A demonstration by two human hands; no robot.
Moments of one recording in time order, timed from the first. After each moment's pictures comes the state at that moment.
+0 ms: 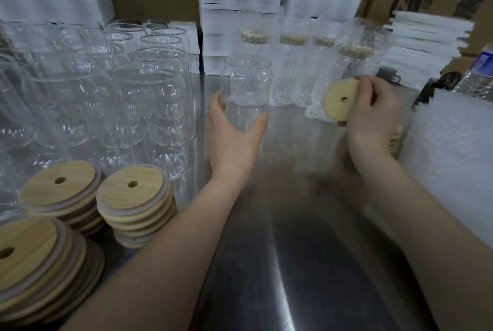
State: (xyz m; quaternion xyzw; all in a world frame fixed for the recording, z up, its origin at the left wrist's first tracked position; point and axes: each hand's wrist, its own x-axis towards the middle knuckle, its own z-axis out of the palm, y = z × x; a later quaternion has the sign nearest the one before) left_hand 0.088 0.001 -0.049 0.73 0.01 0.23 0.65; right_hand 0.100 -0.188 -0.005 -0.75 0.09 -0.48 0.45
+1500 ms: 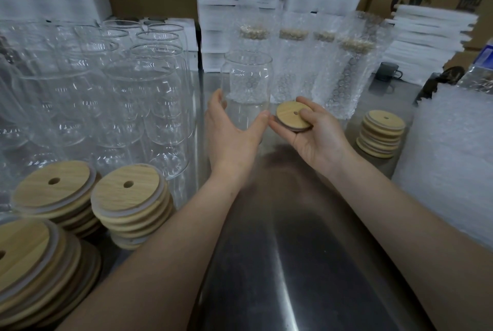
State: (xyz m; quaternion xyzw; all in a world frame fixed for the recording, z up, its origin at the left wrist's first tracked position) left_hand 0.095 0.000 -0.053 0.72 0.00 0.24 0.65; right_hand 0.102 -0.139 -0.026 -0.41 0.03 -0.01 0.91
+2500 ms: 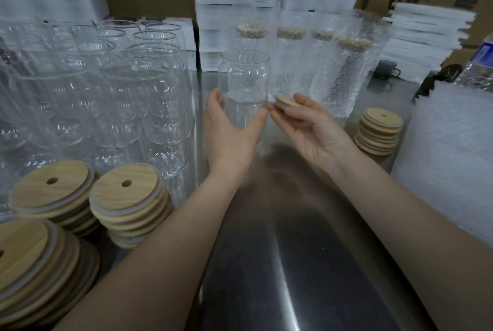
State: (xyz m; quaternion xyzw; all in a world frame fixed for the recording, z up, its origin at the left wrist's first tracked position) left_hand 0.094 -0.001 -0.052 0.72 0.00 0.24 0.65; right_hand 0.101 -0.141 -0.024 -0.40 -0.03 0.01 0.92
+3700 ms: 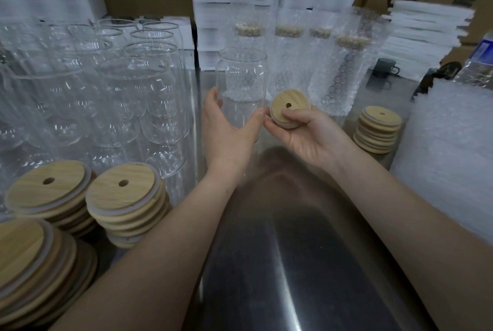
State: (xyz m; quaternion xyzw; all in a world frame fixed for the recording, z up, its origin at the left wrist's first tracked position) left_hand 0.092 -0.001 -0.050 0.73 0.00 0.24 0.64; right_hand 0.096 -0.140 -0.019 -0.43 0.00 0.09 0.90
